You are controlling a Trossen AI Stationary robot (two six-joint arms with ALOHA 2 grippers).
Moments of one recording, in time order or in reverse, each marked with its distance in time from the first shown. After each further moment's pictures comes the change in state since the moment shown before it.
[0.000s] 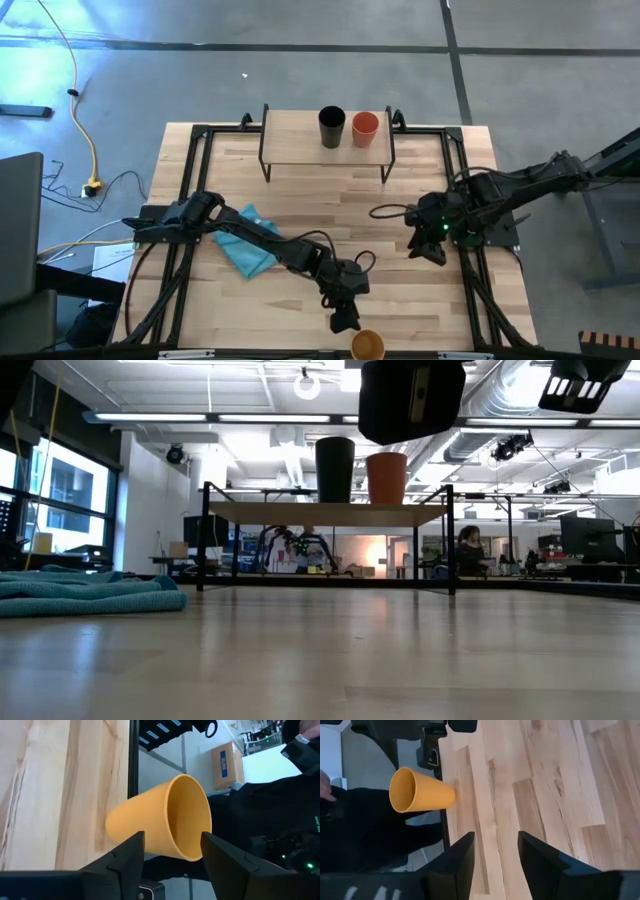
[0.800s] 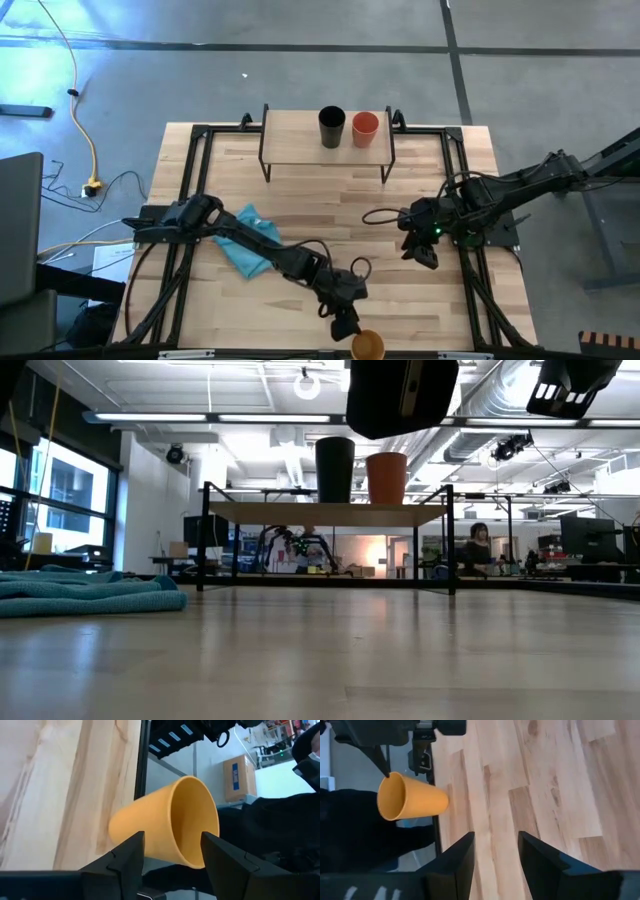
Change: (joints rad) left arm -0.045 0.001 0.000 0.001 -0.129 -0.052; right arm 0.017 0.062 0.000 0.048 0.041 -0.018
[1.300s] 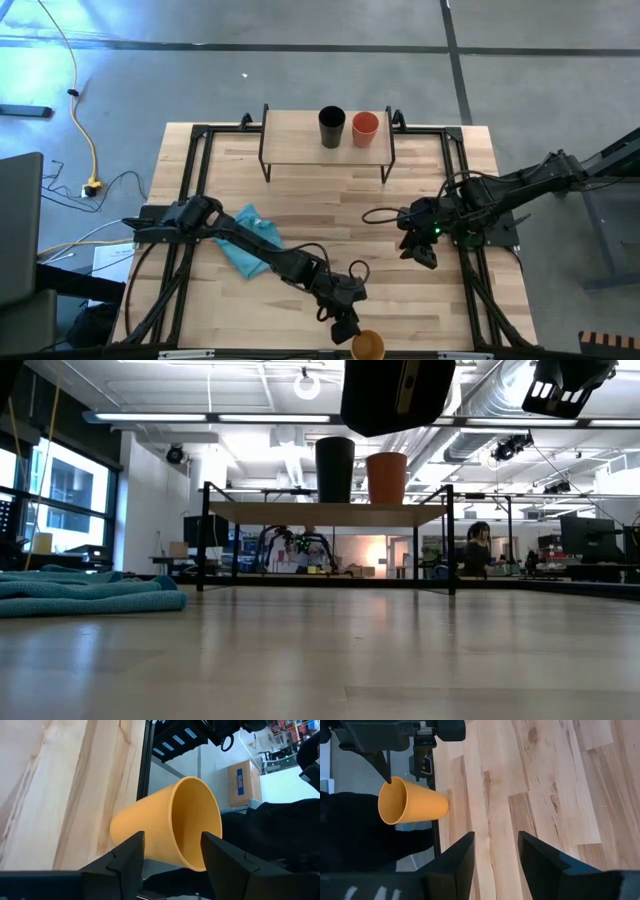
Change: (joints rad) left arm -0.019 0.001 0.000 0.001 -0.054 -0.017; right arm 0.000 0.000 0.000 0.021 0.013 -0.013
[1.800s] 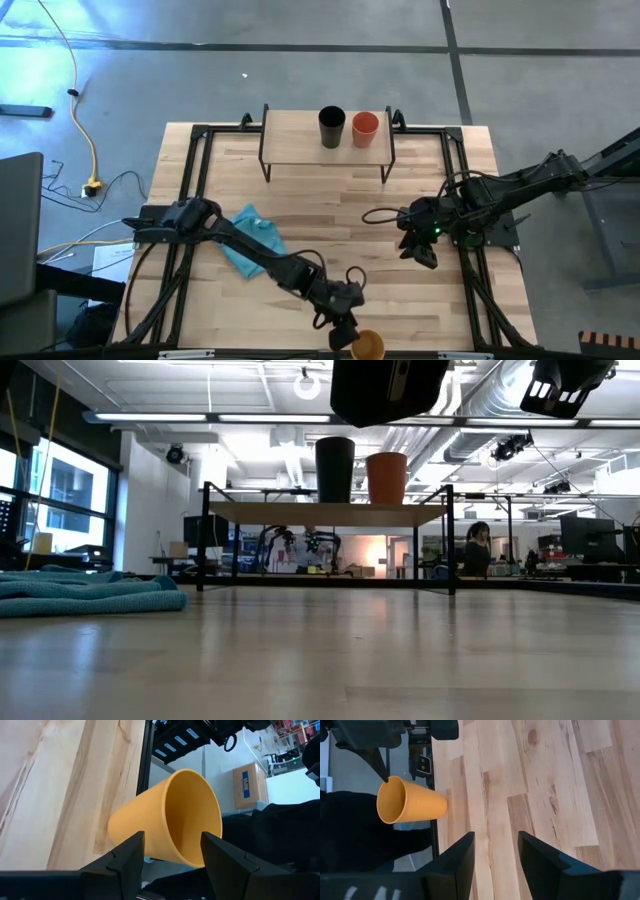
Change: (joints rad) left arm -0.035 0.000 0.000 0.000 -0.066 -0.003; right arm -0.003 0.000 0.000 0.000 0.002 -0.019
